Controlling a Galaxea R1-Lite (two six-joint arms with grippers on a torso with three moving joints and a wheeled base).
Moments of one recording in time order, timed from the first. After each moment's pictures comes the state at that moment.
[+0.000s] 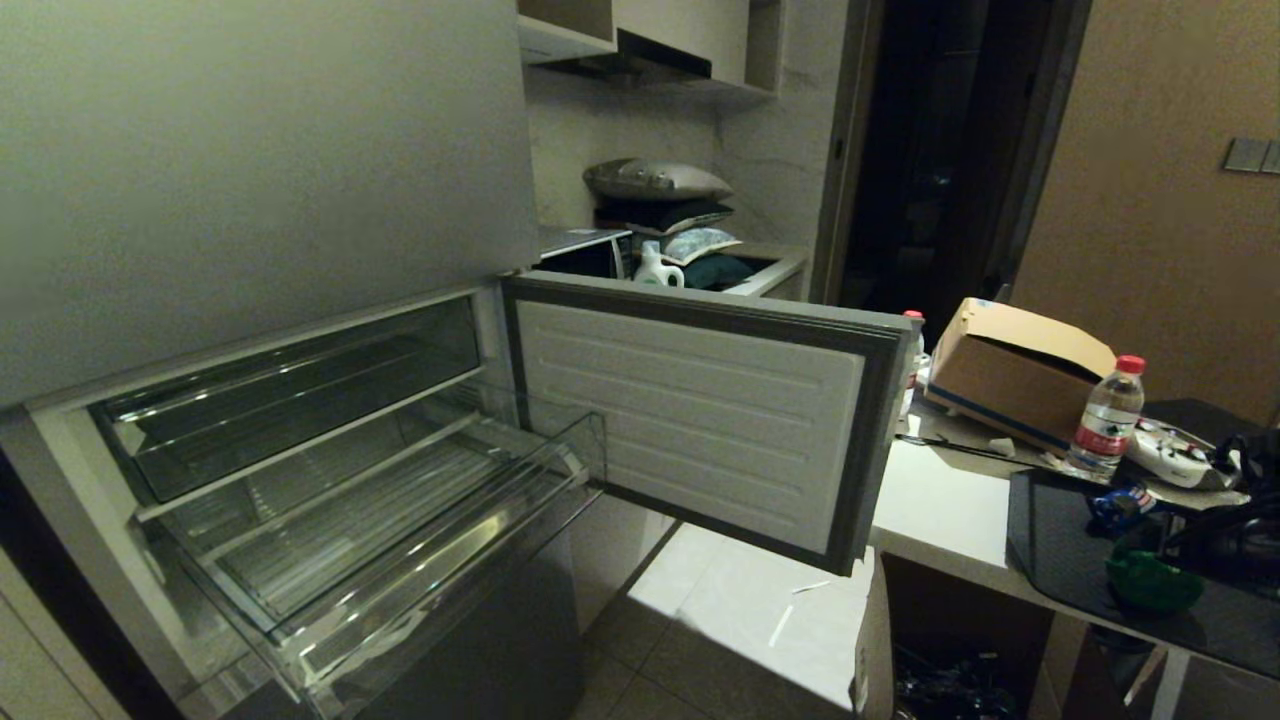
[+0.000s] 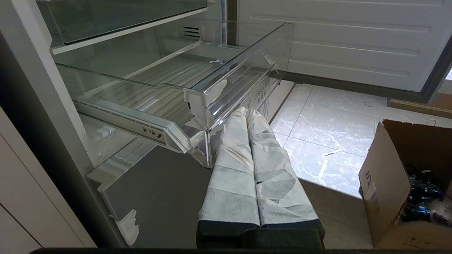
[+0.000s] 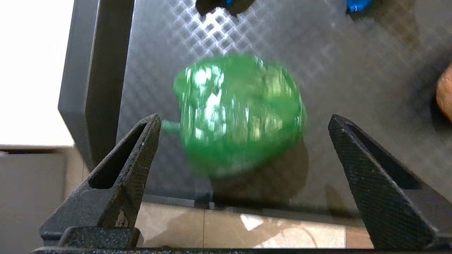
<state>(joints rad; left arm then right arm) -0.01 0.00 0.00 0.01 0.00 0.00 -0.53 2.08 -0.90 -0.37 0.00 0.06</state>
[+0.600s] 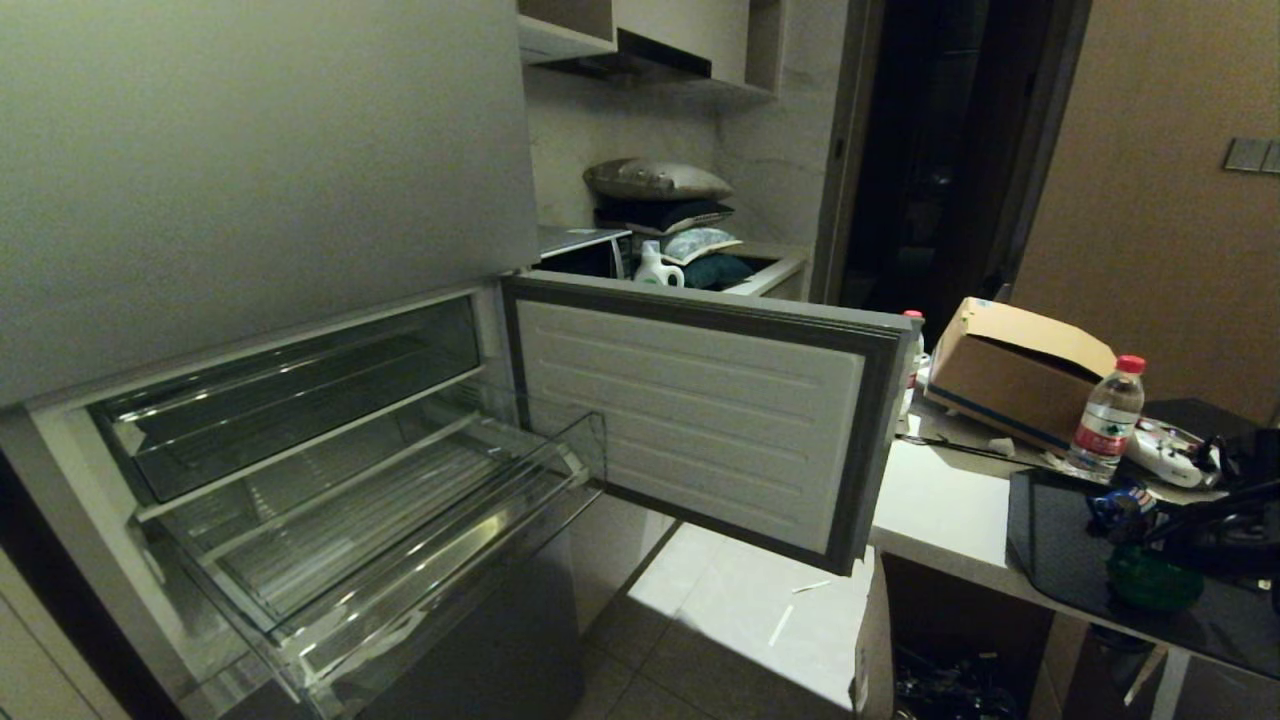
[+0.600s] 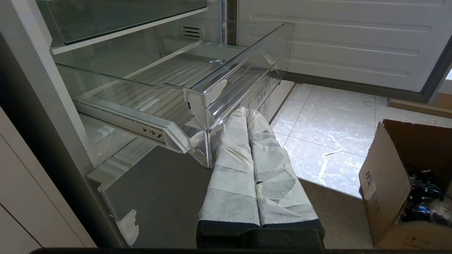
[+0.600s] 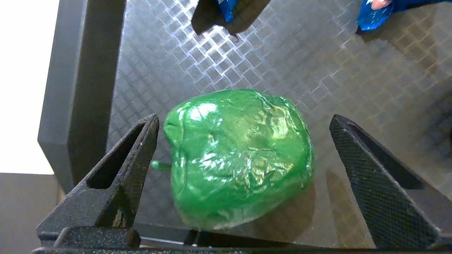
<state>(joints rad) -0.01 0.00 0.00 0.01 0.00 0.00 -0.52 2.18 -0.99 -0.37 0.00 0.05</state>
